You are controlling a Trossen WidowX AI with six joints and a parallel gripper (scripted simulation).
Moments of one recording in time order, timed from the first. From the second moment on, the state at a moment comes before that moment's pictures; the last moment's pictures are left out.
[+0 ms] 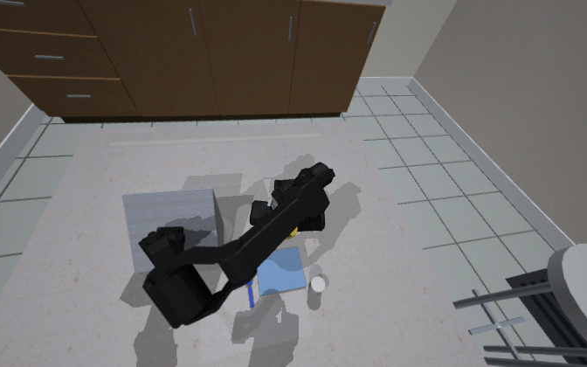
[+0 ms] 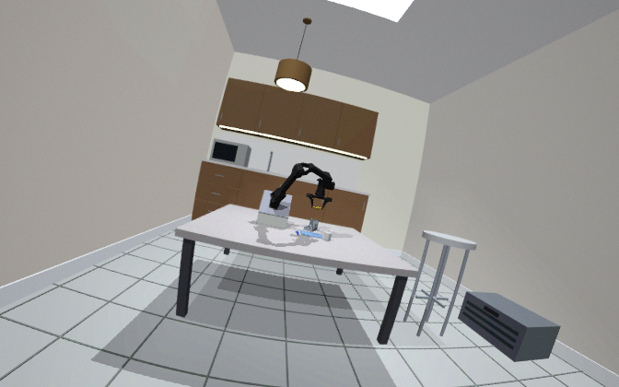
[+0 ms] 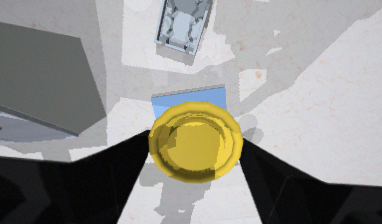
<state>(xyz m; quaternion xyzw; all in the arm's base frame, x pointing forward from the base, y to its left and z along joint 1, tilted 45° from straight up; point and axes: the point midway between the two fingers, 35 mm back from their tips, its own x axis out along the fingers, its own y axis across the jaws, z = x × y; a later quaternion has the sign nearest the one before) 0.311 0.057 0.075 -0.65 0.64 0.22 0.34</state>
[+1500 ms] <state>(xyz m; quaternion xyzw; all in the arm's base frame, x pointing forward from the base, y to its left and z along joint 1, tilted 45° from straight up) 0.266 0.086 0.035 -0.72 0.37 0.57 -0.13</state>
